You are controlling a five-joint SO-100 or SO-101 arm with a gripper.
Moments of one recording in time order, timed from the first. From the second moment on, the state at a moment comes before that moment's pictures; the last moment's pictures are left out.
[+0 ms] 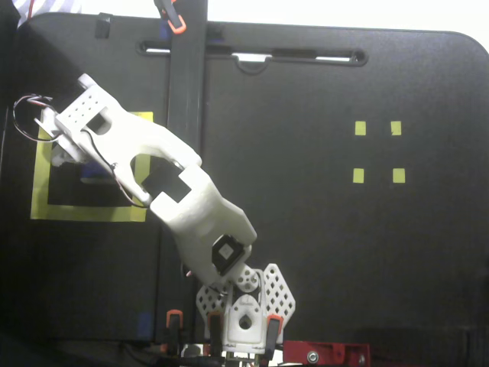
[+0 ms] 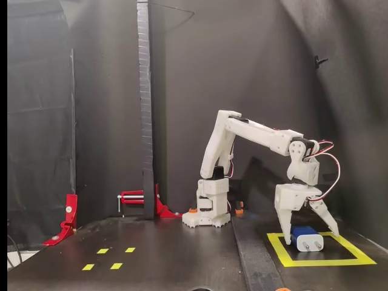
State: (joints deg) arm -50.0 68.8 89.2 74.5 -46.8
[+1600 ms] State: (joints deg) arm -46.3 86.0 78.2 95.8 -48.8
